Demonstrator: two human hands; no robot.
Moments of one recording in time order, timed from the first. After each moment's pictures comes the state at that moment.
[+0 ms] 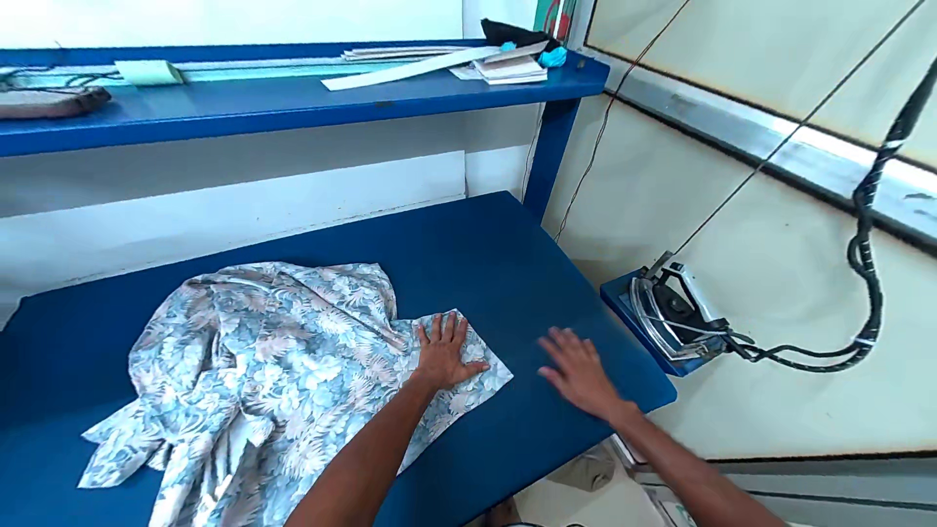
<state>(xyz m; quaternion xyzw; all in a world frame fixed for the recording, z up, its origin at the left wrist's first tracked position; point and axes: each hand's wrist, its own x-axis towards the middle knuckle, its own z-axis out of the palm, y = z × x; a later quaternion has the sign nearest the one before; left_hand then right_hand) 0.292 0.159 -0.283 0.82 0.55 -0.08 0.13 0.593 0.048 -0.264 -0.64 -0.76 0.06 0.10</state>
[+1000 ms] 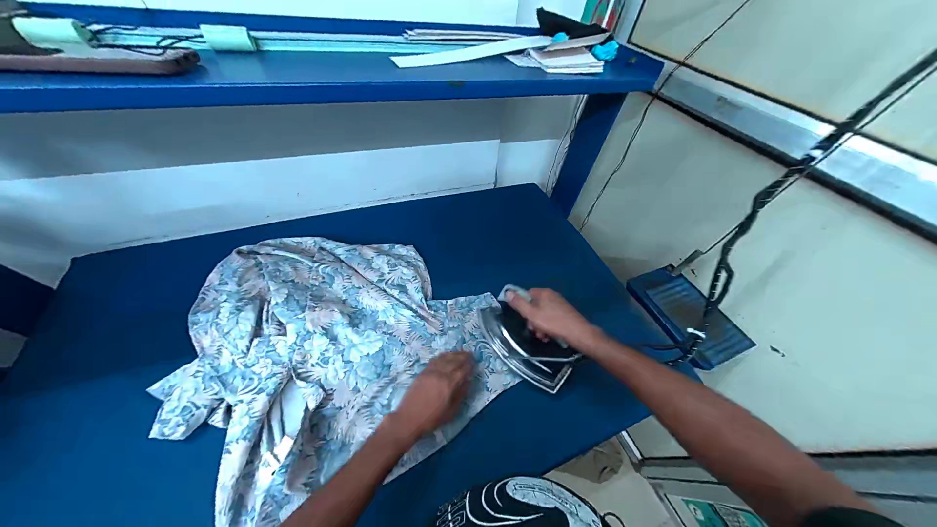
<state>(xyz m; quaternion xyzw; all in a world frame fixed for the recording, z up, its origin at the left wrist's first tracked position) 0.178 0.064 -0.247 0.89 0.40 0.08 0.21 0.447 0.126 -0.136 -0.68 -0.61 0.38 0.13</state>
